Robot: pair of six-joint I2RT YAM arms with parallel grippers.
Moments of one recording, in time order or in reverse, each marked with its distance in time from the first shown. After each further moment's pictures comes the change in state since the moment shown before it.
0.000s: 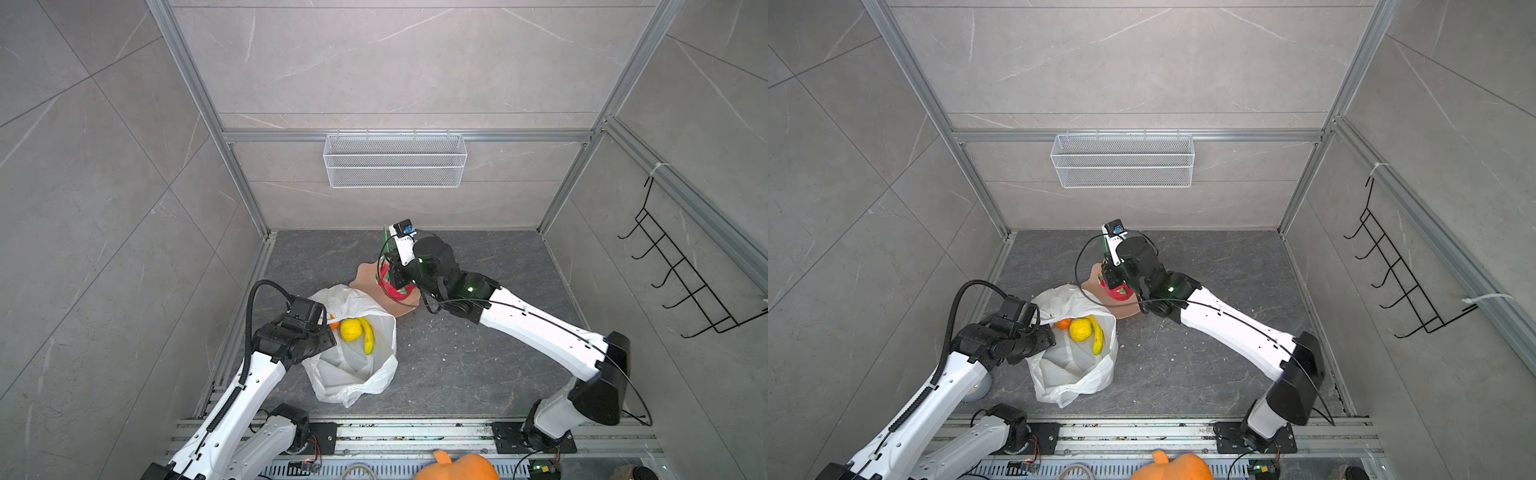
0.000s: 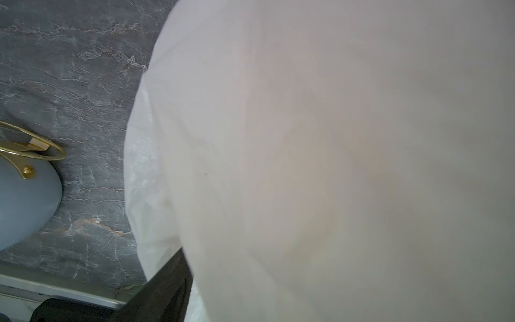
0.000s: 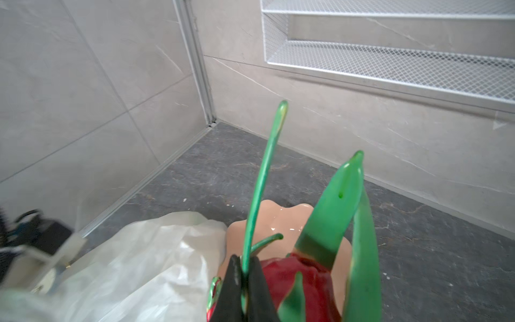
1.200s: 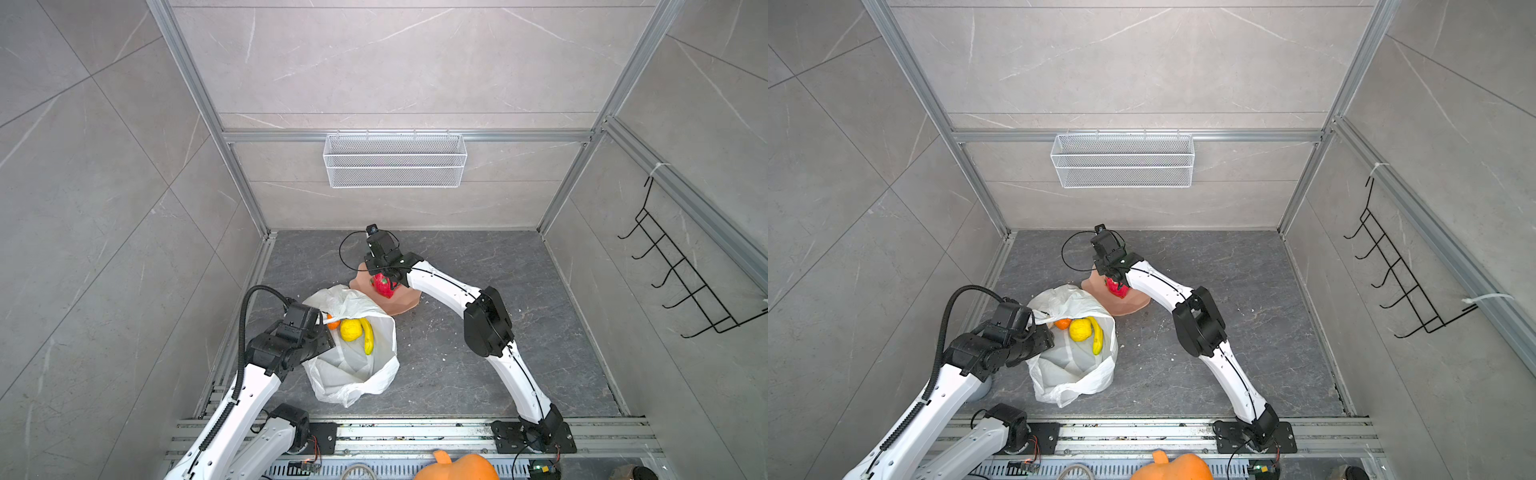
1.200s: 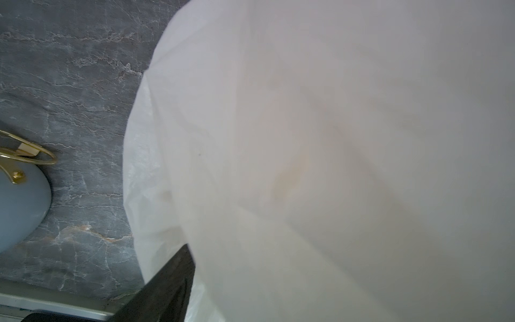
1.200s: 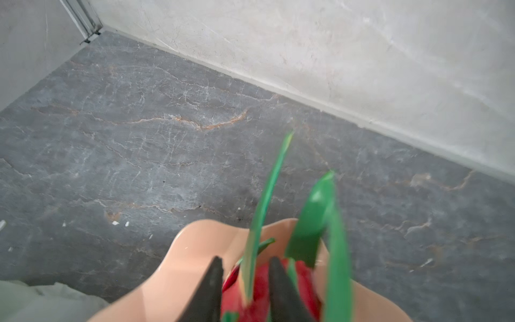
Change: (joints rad) left arm 0.000 -0.082 -0.040 0.028 0.008 -0.001; right arm -0.117 0.765 0.628 -0.143 0.065 -0.001
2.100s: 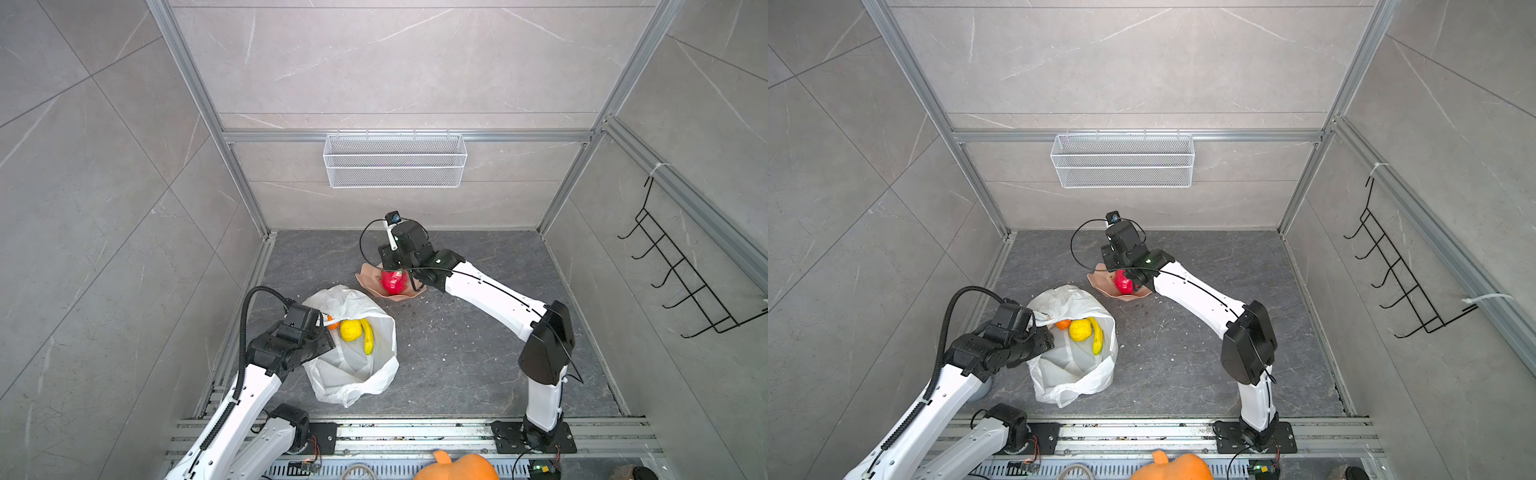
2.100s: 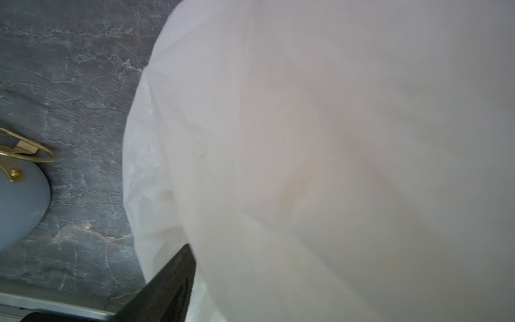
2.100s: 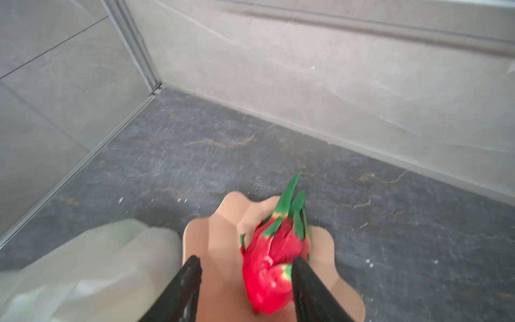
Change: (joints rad) left arm 0.000 0.003 -0.007 0.002 0.002 0.000; right arm 0.047 -0.540 -0.431 -0.015 -0.058 0.035
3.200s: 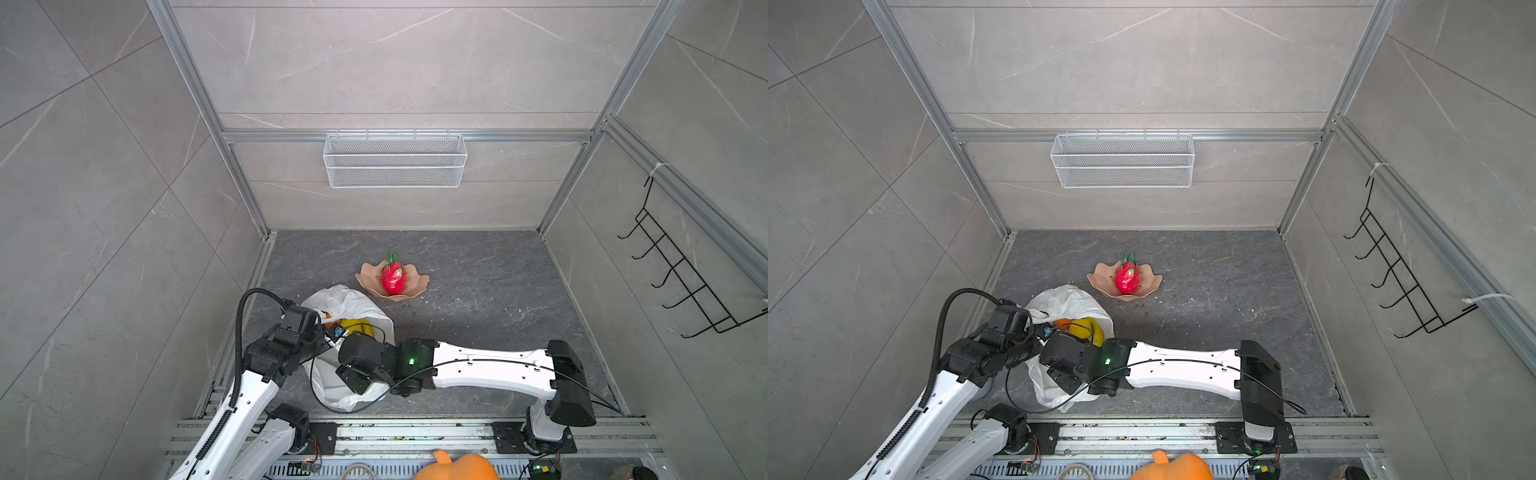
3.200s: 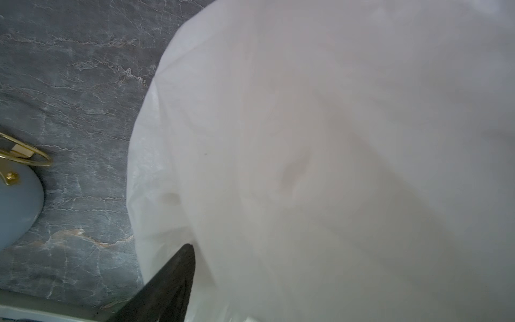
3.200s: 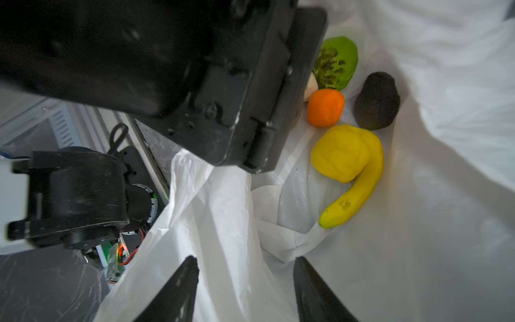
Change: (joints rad) left arm 0.000 -0.044 -0.022 0.026 -0.010 -0.025; right arm 0.566 -0.074 -0.206 -0.174 -0.015 0.150
